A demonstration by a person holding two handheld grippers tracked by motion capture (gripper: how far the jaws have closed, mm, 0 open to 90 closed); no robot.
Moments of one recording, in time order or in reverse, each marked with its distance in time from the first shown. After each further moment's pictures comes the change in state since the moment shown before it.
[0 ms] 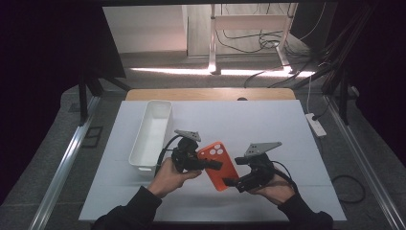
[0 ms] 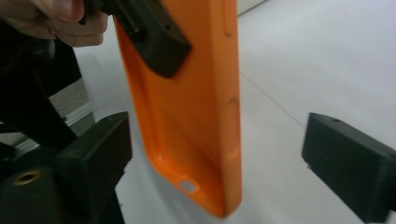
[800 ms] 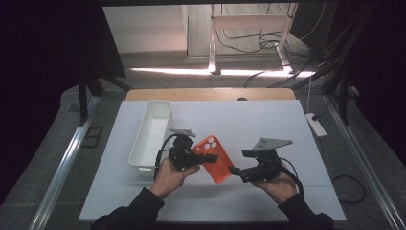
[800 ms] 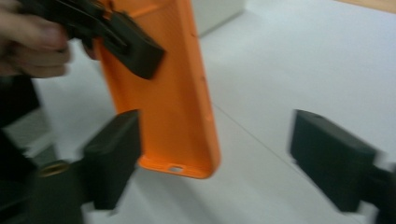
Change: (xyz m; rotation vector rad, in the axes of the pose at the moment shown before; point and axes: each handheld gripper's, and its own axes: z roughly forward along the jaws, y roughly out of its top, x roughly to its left) left arm 0.014 -0.008 -0.006 -0.092 0.118 -0.129; right arm -0.013 0.000 -0.015 -0.103 -0.132 0.030
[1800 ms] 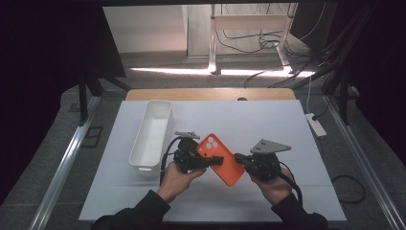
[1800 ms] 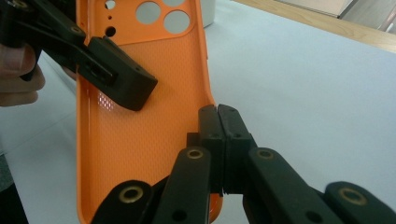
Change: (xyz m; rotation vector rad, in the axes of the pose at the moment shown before) left arm -0.004 -0.005 0.017 -0.048 0.011 -0.065; right arm 0.014 0.001 0.001 -0.031 -0.180 -0.056
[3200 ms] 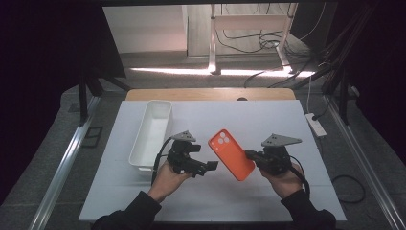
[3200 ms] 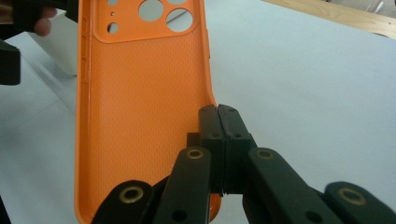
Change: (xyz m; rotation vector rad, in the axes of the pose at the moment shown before) left arm -0.005 -0.003 -0.014 -0.008 0.183 0.158; right arm -0.031 -0.002 -0.010 0.043 -0.021 0.050
